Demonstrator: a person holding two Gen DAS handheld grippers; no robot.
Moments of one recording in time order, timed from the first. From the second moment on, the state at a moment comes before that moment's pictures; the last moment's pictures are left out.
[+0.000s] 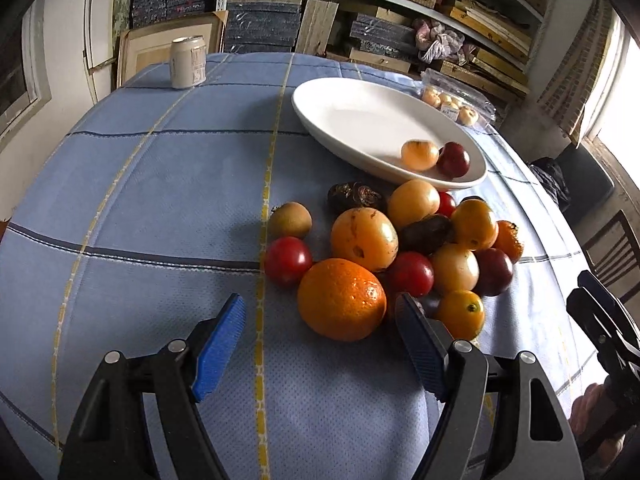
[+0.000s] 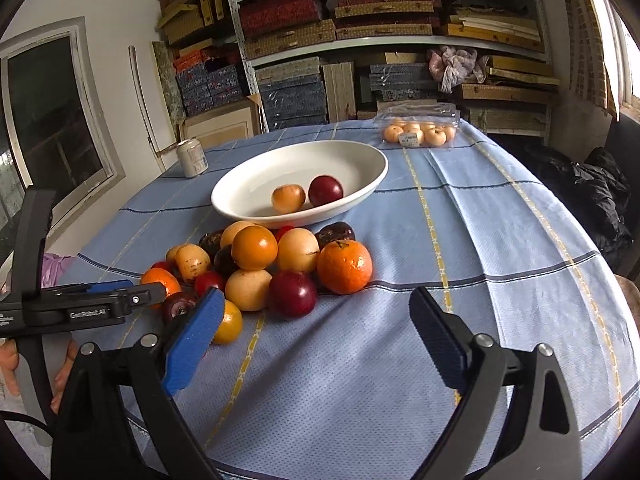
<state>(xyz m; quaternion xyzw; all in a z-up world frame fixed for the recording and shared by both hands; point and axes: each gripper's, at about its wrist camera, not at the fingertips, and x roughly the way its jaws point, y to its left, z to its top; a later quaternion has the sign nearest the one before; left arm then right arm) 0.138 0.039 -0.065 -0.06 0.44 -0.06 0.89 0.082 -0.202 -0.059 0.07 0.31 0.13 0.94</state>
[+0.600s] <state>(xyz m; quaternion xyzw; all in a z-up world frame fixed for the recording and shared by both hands) 0.138 0.052 -0.064 -0.06 0.42 -0.03 0.91 0.087 -0.199 -0.063 0.07 0.32 0.14 0.93</state>
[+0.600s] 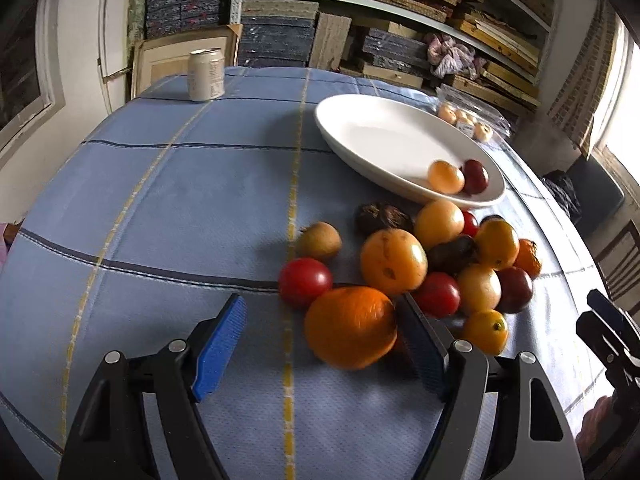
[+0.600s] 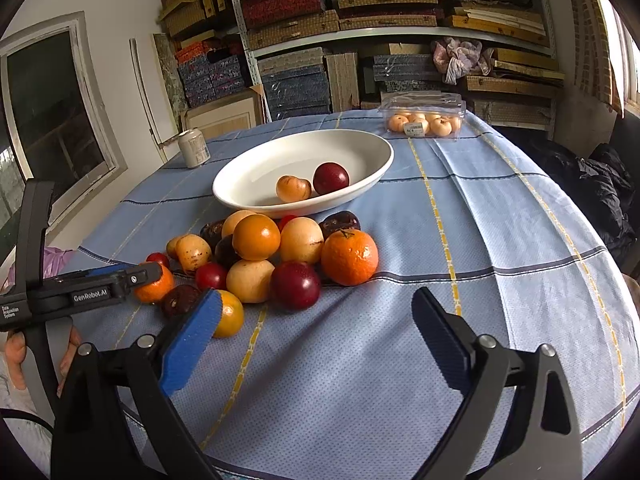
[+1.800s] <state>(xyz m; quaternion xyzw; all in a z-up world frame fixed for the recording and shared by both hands) 0.123 0.062 -0.064 -0.06 0.41 -0.01 0.91 0.081 -0.163 -0.064 0.02 0.33 0.19 0.93</state>
